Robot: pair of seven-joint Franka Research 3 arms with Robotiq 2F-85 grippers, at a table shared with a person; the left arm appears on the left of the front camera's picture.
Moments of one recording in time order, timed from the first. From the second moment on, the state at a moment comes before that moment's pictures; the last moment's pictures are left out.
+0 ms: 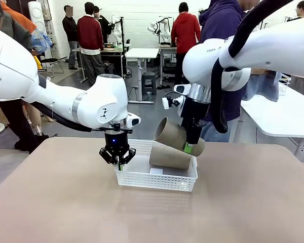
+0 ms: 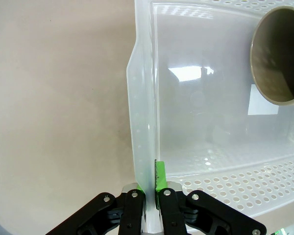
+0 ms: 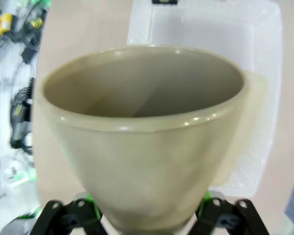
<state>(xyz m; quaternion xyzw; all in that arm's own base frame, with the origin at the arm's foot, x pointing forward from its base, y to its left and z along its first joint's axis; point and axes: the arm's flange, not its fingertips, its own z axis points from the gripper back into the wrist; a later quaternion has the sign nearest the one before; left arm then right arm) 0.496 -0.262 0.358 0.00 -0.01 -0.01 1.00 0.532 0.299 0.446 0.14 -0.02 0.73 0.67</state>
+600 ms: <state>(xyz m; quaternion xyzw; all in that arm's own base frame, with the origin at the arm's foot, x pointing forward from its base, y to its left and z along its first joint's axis) 0.496 -0.262 0.358 0.00 -0.01 -0.01 1.00 0.539 0.312 0.411 0.15 -0.02 0.73 0.66</state>
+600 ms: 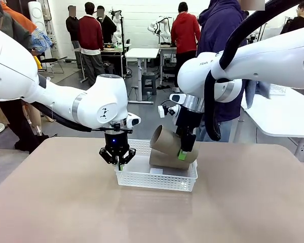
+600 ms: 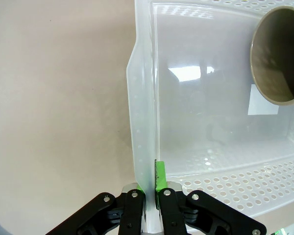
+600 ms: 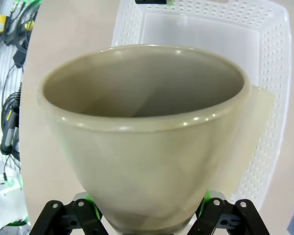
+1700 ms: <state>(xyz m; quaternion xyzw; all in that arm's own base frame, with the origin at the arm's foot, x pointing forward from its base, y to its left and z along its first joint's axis) 0.496 -0.262 0.358 0.00 -0.01 -0.01 1.00 0.545 0.316 0.354 0.20 -0.02 0.74 0.65</state>
